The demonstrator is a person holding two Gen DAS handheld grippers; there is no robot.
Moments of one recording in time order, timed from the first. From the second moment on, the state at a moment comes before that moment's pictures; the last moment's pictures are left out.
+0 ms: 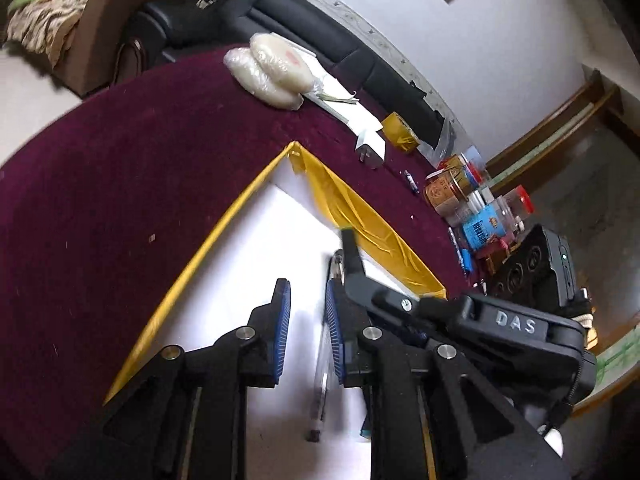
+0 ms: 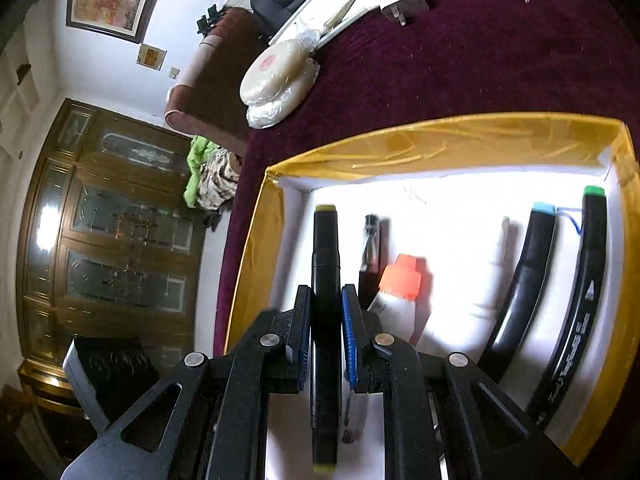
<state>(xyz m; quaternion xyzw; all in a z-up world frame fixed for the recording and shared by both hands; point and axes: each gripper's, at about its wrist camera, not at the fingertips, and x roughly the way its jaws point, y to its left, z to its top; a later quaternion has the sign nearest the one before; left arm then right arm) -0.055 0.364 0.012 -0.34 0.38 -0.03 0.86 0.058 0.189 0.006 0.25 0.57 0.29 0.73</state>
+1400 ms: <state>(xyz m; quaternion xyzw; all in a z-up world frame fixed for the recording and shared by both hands) -0.087 0.127 0.058 -0.26 0.44 -0.19 0.84 0.009 -0.193 0.044 0.13 0.42 0.10 0.89</state>
